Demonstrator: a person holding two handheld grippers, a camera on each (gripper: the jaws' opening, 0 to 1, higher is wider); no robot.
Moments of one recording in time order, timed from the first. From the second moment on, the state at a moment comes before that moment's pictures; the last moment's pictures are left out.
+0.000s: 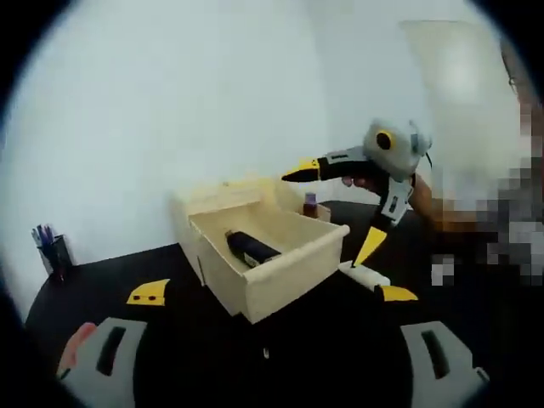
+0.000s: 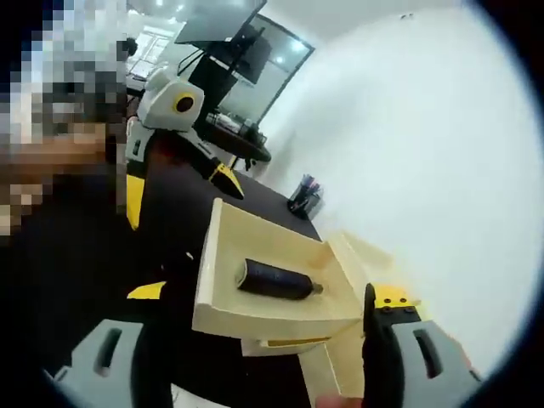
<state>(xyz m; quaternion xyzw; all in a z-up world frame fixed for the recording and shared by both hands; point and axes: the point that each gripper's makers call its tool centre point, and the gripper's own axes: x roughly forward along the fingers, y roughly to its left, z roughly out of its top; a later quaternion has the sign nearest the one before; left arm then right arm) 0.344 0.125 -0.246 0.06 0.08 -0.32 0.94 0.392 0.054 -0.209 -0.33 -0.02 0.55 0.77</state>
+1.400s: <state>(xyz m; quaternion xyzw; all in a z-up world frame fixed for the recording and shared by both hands) 0.341 0.122 -0.258 0.02 0.07 -0.33 0.94 0.423 0.049 -0.222 -0.33 0.00 0.47 0.82</state>
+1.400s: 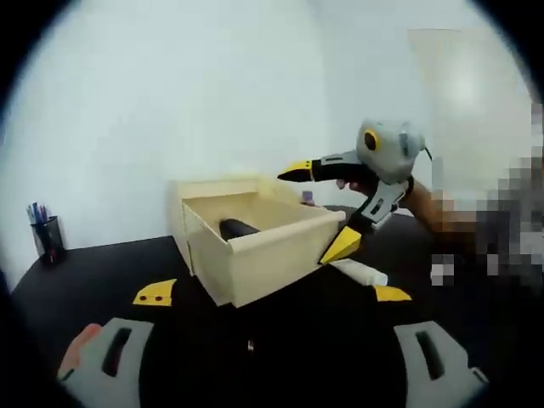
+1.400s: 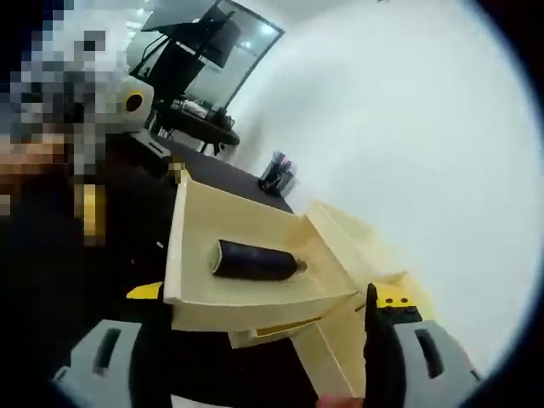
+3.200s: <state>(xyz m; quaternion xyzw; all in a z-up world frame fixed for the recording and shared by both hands) 0.338 0.125 -0.250 0.01 0.05 -0.33 0.94 0.452 0.042 -0.224 -0.31 0.04 0.44 0.84</state>
